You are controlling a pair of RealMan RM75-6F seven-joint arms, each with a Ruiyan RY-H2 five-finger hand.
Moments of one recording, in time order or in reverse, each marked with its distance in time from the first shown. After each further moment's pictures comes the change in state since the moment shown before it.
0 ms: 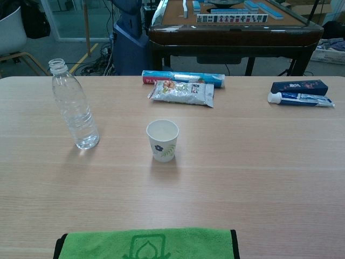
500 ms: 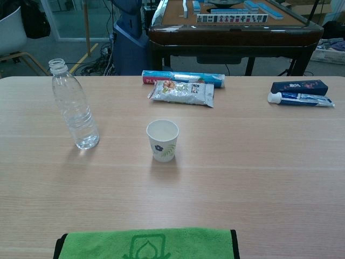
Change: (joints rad) left arm -0.015 -0.021 -0.008 0.022 0.009 -0.022 -0.101; right arm -0.010 0.011 0.002 -0.008 -0.002 0.020 0.012
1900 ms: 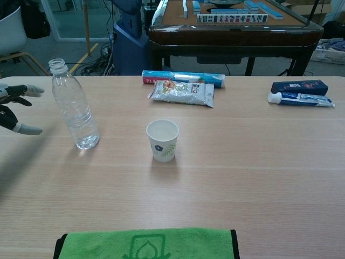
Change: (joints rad) left arm -0.351 -0.335 -0.200 0.359 -0.292 -0.450 -0.296; right arm -0.008 0.035 0.012 0.019 0.020 0.000 0.105
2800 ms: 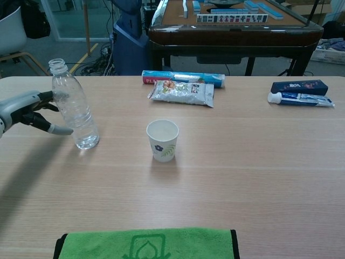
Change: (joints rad) left arm -0.073 -0.164 -0.031 0.140 -0.031 -0.041 -0.077; right arm -0.015 0.021 0.002 0.005 -0.010 0.026 0.064
